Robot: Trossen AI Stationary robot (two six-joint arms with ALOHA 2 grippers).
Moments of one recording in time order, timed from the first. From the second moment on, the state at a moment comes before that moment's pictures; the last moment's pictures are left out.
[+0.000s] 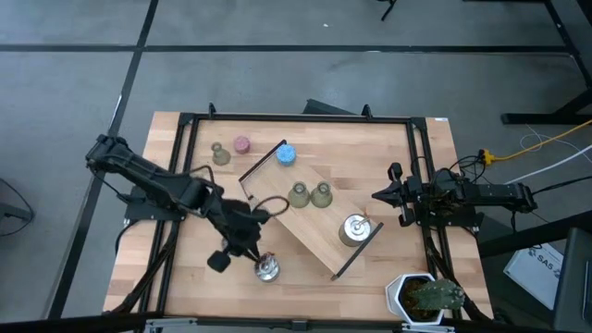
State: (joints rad) left arm -0.40 1.34 1.14 -0.50 0.27 -0.04; right arm 0.05 0.00 0.01 0.02 -0.08 0.07
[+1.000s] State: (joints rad) left arm -0.51 1.40 1.14 -0.55 0.02 -0.15; right arm 0.05 0.00 0.01 0.02 -0.08 0.07
